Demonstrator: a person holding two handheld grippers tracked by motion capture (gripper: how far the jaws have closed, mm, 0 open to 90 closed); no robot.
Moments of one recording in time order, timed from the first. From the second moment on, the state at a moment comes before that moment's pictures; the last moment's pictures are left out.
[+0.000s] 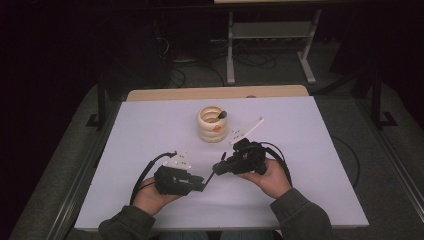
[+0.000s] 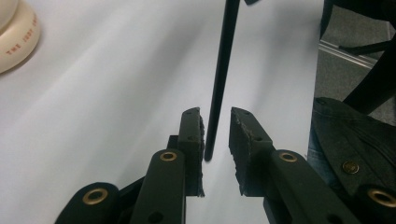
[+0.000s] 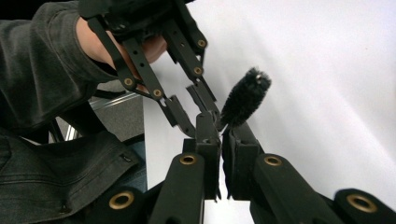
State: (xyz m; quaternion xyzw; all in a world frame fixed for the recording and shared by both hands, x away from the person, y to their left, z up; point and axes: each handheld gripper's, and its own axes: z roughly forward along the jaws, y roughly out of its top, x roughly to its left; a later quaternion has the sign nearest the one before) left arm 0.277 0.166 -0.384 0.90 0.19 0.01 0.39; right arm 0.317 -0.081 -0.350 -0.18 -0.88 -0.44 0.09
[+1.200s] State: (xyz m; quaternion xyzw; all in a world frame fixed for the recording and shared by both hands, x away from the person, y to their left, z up) left arm 0.273 0.206 -0.398 0.88 0.25 0.03 0.41; right arm 0.349 -0.107 -0.324 -0.22 -0.88 -0.42 0.06
